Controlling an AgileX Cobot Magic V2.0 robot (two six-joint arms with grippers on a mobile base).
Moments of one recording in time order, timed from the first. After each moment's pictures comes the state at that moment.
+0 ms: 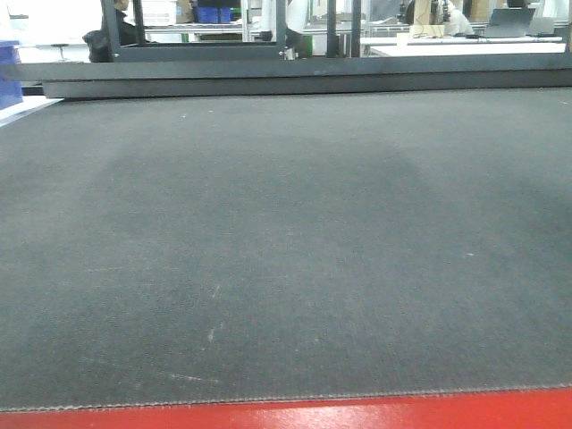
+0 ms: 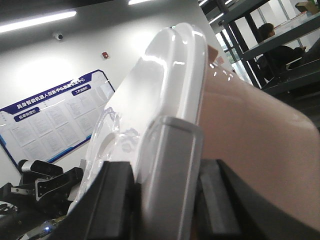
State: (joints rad) left arm -0.03 1.39 -1.34 -1.70 0.96 0.89; right arm -0.18 1.09 -1.07 1.83 0.91 -1.13
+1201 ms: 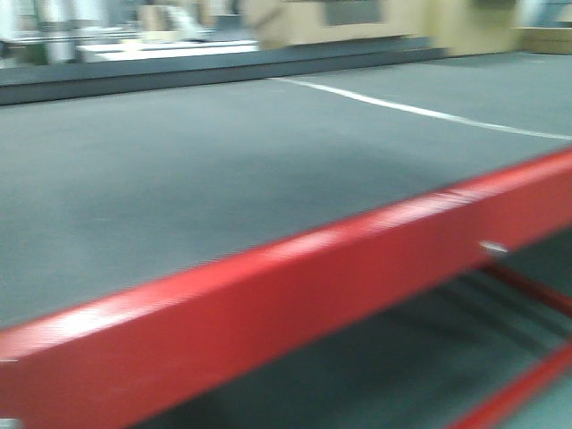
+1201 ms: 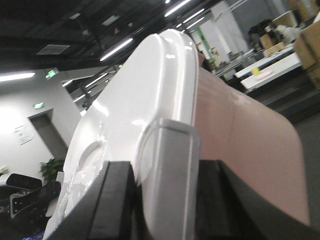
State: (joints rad) left arm -0.04 1.39 -1.34 -1.69 0.97 0.89; right arm -0.18 1.09 -1.07 1.83 0.83 -1.12
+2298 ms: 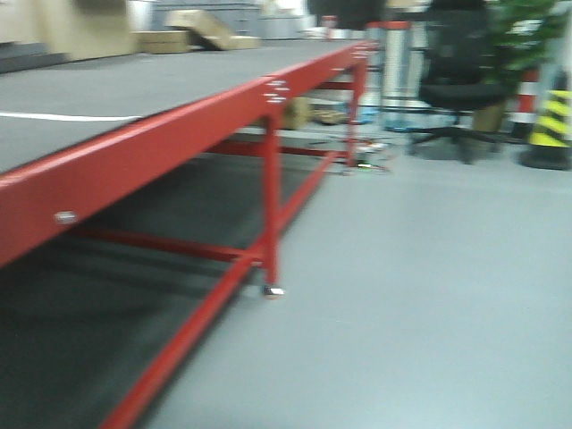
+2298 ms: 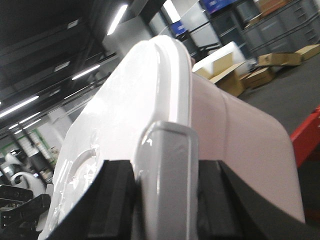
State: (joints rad) left arm -0.04 1.39 -1.34 -1.69 0.99 0.89; right arm -0.17 1.08 -1.07 1.84 0.78 -1.12
